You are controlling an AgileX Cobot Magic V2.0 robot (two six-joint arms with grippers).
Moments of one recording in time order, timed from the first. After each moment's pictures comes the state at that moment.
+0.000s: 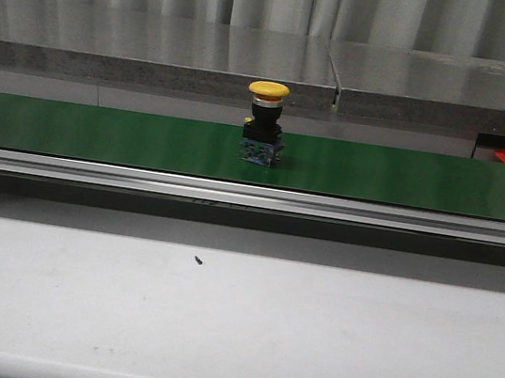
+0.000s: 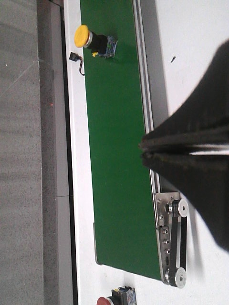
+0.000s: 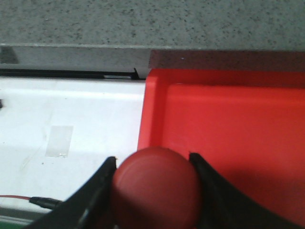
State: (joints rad) left arm 0.04 0.50 -0.58 -0.55 0.57 0.48; right arm -0.38 2.15 -1.99 0.52 0.83 -0.53
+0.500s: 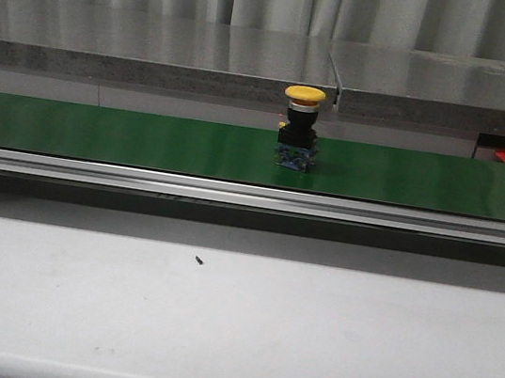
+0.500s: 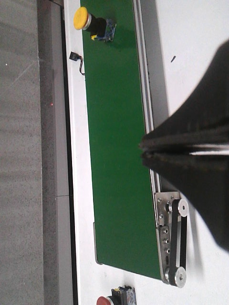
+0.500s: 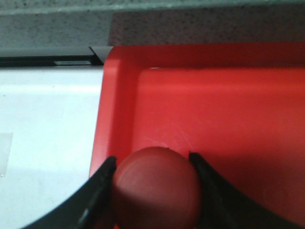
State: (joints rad) left arm 0.04 0.50 -0.58 -0.55 0.57 0.48; right arm -0.38 2.35 -2.09 0.50 0.77 -0.51
